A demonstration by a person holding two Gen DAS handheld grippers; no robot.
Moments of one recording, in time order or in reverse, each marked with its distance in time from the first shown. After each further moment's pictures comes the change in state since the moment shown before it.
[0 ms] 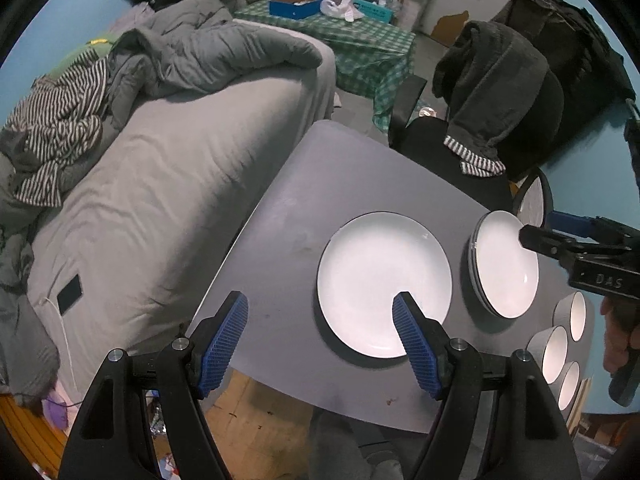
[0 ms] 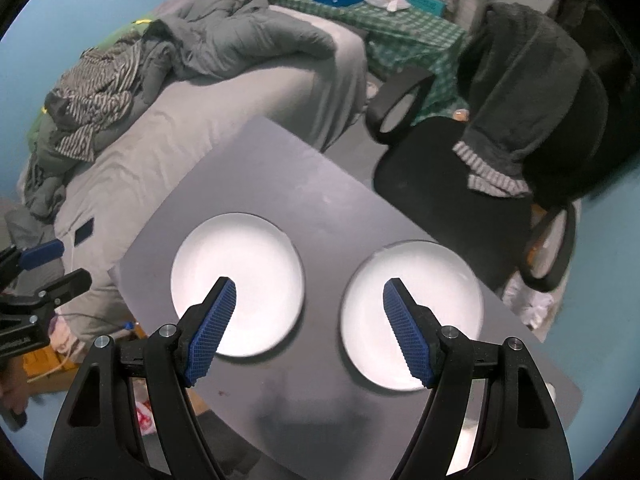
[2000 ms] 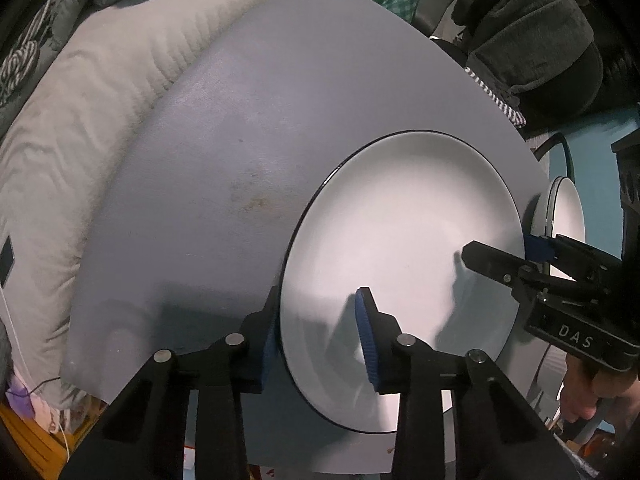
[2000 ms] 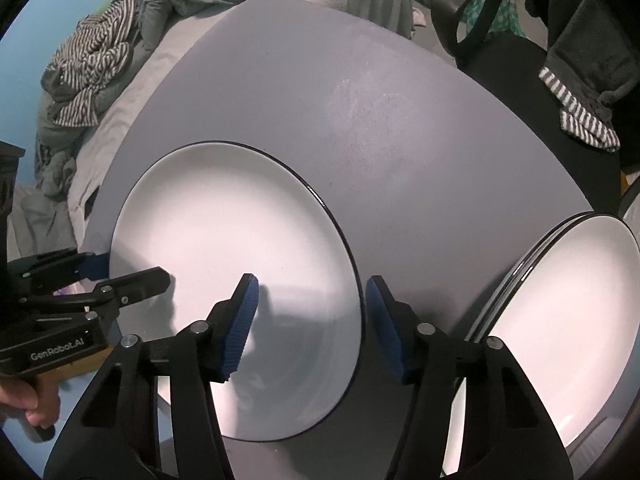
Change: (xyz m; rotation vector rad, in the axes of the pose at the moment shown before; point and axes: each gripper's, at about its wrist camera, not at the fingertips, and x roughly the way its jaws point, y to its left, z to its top) left arm 0.169 0.001 -0.001 -0.059 0.287 -0.115; right arm 0.160 0.003 -0.007 0.044 0.205 0.164
